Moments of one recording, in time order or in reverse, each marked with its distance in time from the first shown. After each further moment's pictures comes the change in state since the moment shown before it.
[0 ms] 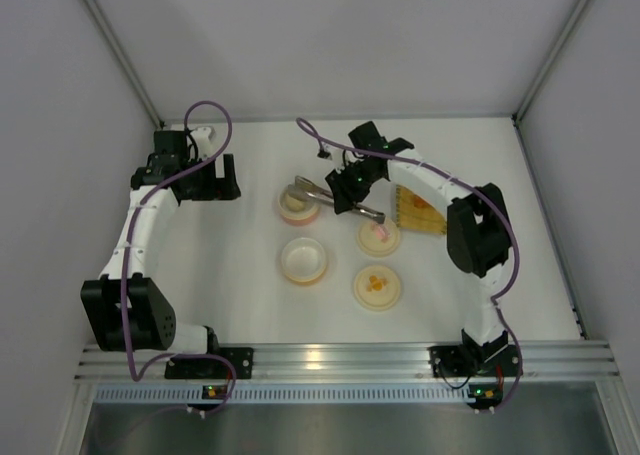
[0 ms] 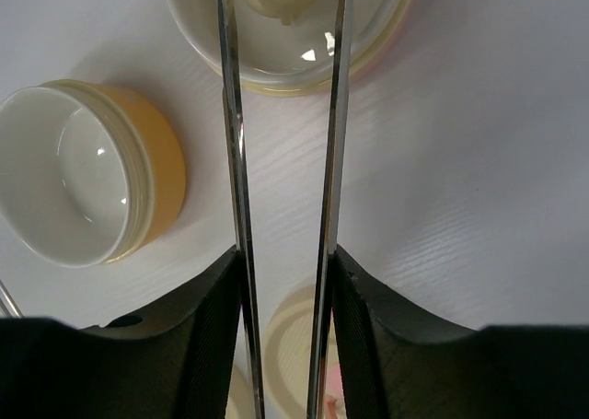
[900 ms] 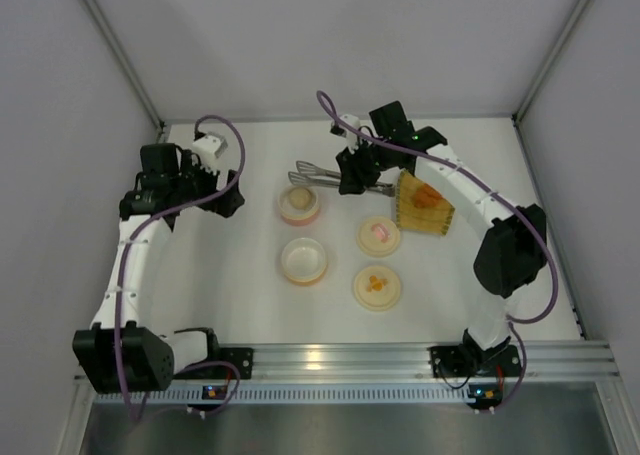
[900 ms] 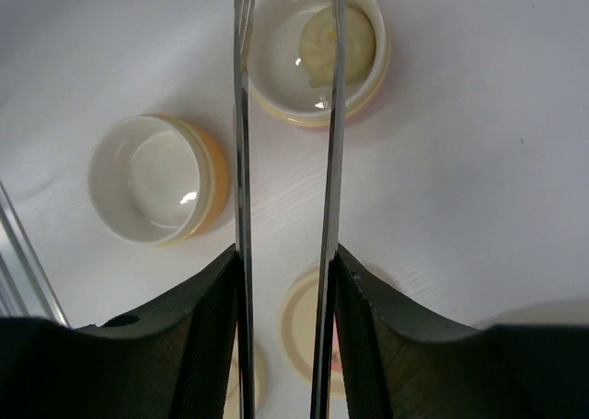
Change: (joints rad) left arm 0.001 -0.172 -0.092 0.051 0.193 0.260; right arm -0.031 -0.203 0.009 -0.005 -0.021 0.008
